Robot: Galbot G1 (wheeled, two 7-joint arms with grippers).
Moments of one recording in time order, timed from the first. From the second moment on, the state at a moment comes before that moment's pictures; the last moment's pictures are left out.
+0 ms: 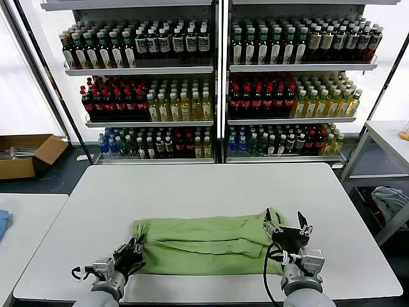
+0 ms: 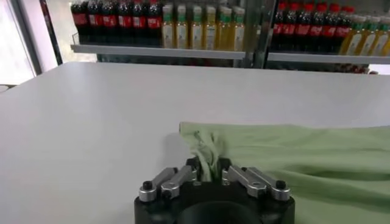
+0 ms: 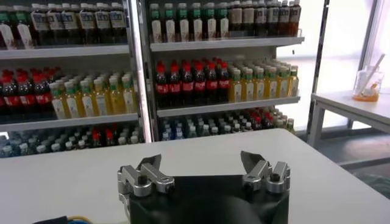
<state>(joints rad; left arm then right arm) 1.43 -1.37 -0.57 -1.93 -0.26 0.47 0.01 -1.43 1.38 0.34 2.30 0.24 -0.54 0.46</state>
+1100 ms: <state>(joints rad) 1.43 -0.97 -0.96 -1.91 -0.33 0.42 0.05 -1.40 1.38 0.34 2.29 0.25 -0.55 0.46</state>
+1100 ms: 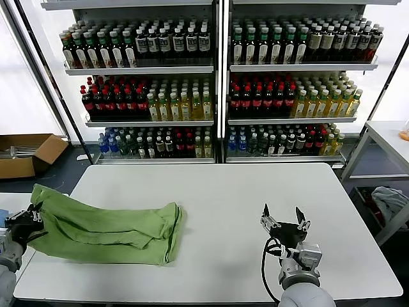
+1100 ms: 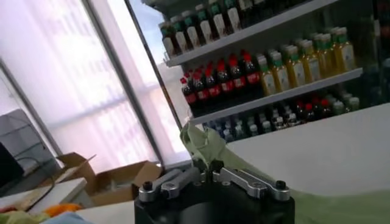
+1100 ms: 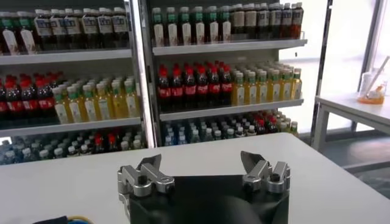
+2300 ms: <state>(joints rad) 1.34 -1.26 -0.43 -2.06 -0.27 0.52 0.01 -1.53 1.40 0.36 2.35 0.22 -0.51 0.46</state>
